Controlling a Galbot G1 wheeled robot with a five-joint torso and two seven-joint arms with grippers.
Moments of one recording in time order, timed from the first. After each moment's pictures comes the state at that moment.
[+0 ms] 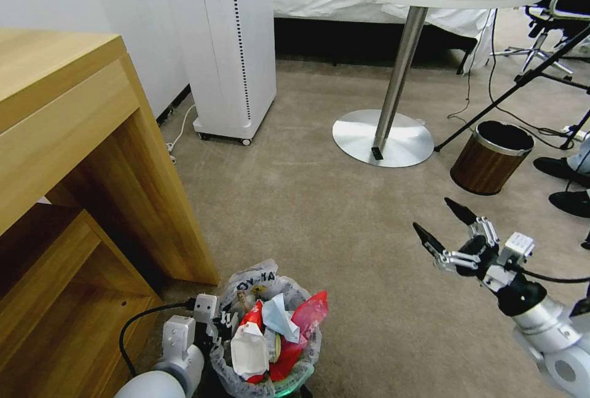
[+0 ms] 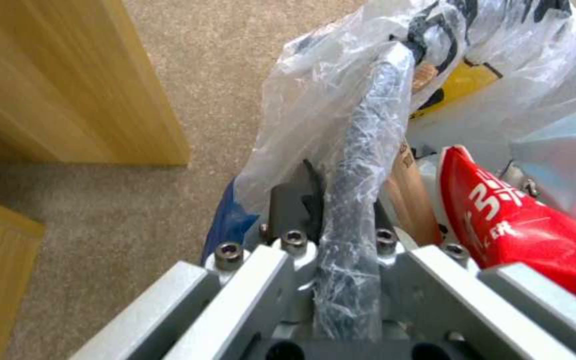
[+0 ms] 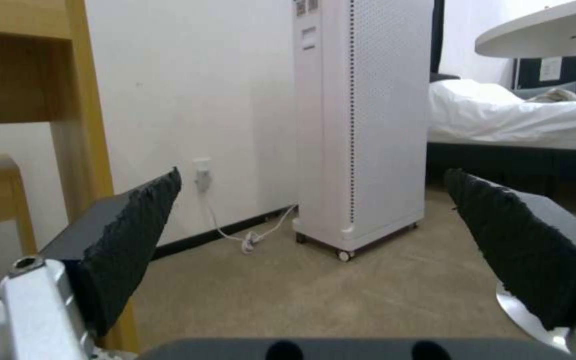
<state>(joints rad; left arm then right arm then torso) 1.45 -0.68 -0.01 -2.28 -0.88 0.37 -0.71 -1.74 0.87 0.86 2.10 0.91 0.29 -0.57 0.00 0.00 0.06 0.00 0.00</state>
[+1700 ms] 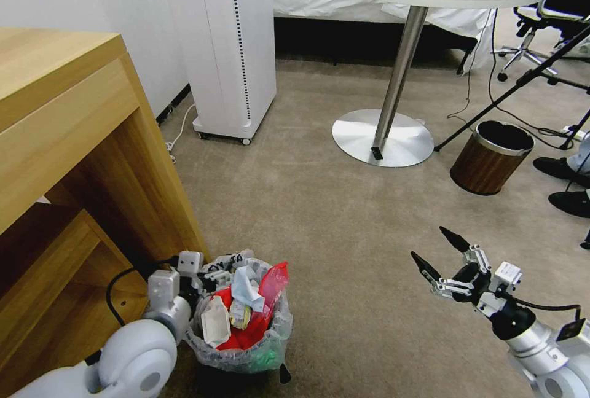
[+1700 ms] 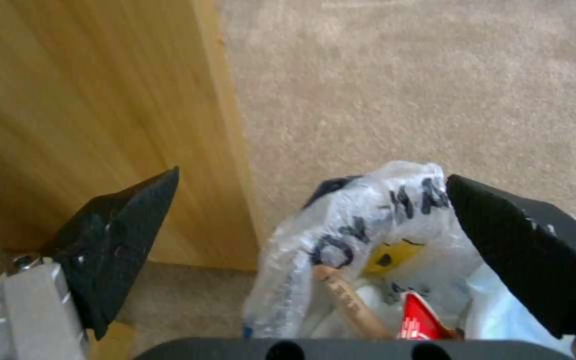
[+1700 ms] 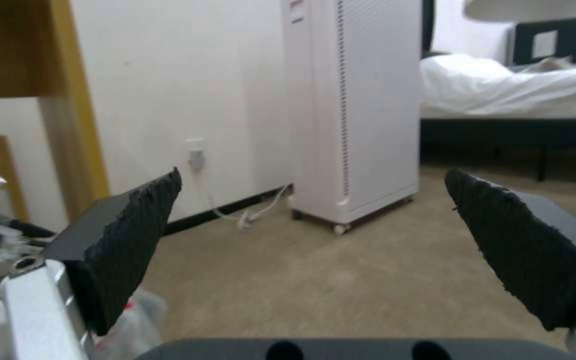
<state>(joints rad) 1.27 -0.54 -0.08 -2.26 -1.03 0.30 -0.76 -1.73 0.90 0.82 1.98 0.90 0.36 -0.63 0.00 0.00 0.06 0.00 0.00</state>
